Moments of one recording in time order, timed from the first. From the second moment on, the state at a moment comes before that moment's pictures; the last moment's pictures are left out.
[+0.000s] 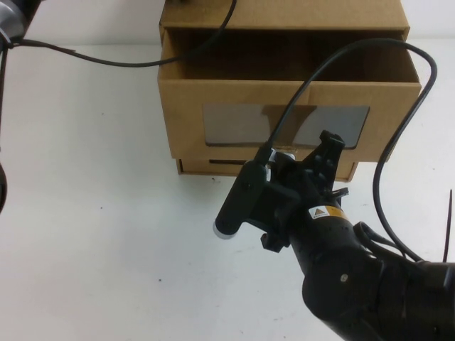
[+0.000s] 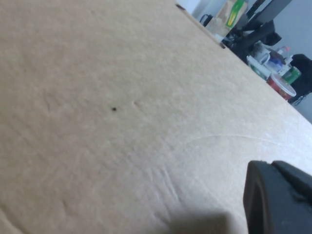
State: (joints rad) right arm 1.05 1.66 -0.92 1.37 -0.83 -1.96; left arm -0.20 2.26 -2.41 -1.16 1.17 0.74
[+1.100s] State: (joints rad) right arm 1.40 1.58 -0.80 1.75 -0.95 -1.96; left arm -0.20 2.26 -2.41 -1.13 1.19 0.69
